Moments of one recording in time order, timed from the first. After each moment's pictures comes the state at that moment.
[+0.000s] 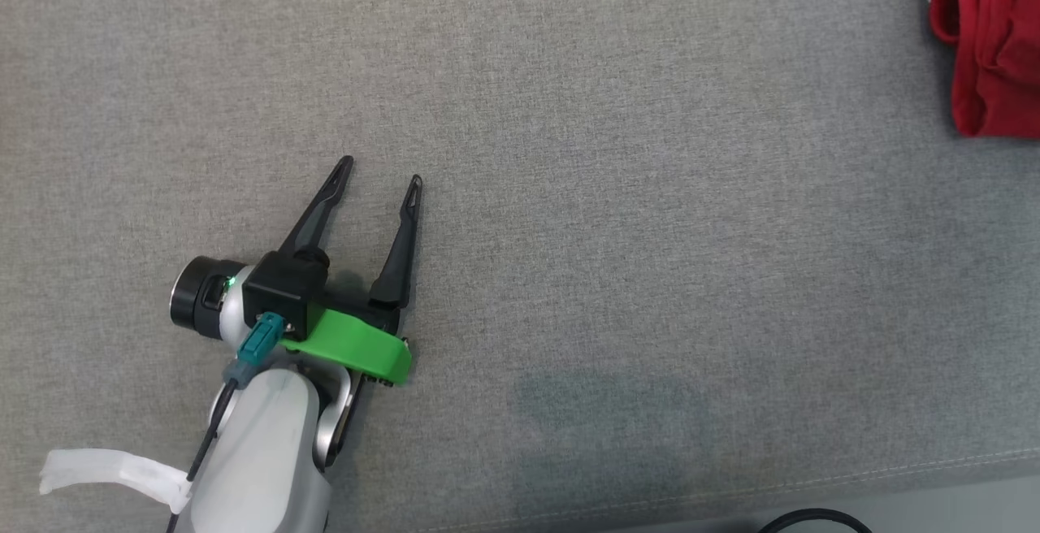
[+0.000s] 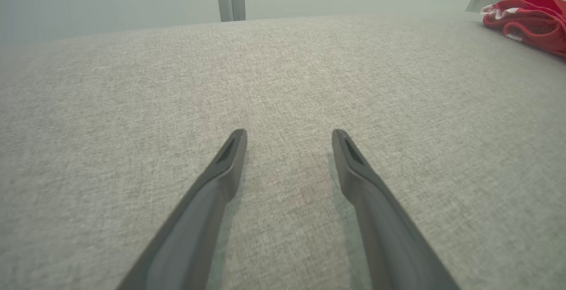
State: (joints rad) left arm -0.38 0.08 -0.25 0.29 -0.10 -0.13 -0.26; right arm -1.07 -0.48 -0.04 1.07 0.04 0.13 -0.26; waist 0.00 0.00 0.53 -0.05
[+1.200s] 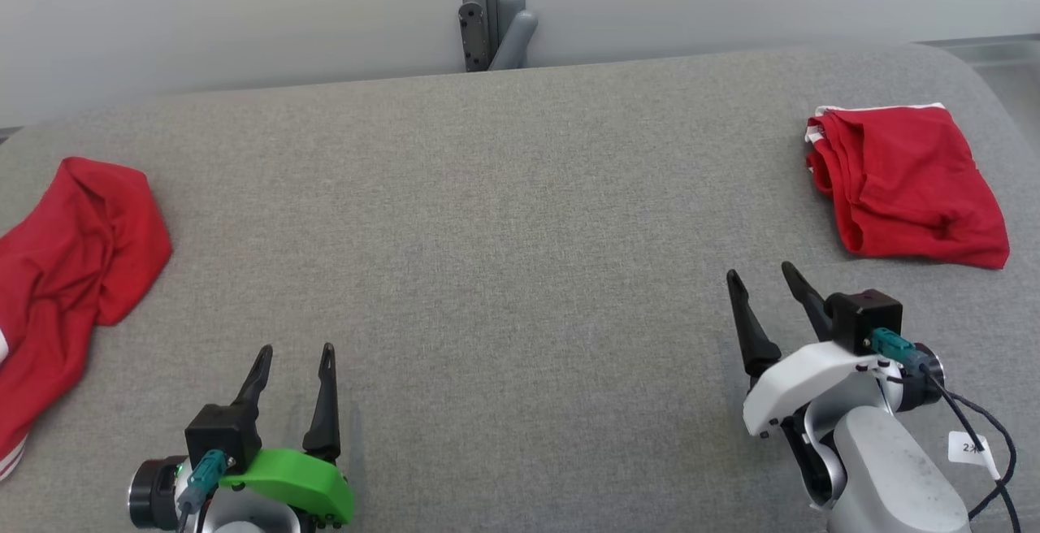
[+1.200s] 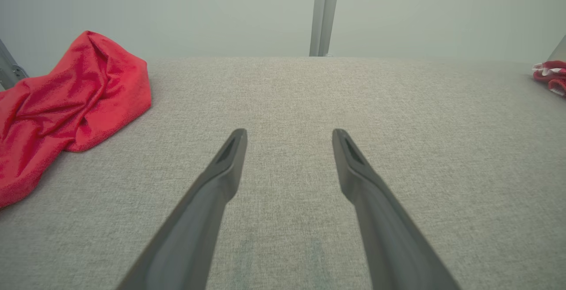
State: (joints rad) left arm -0.12 0.05 -0.06 0.42 -0.14 -0.10 -0.26; right arm -0.35 -0.09 0.12 0.60 0.21 0.13 -0.26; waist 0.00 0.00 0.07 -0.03
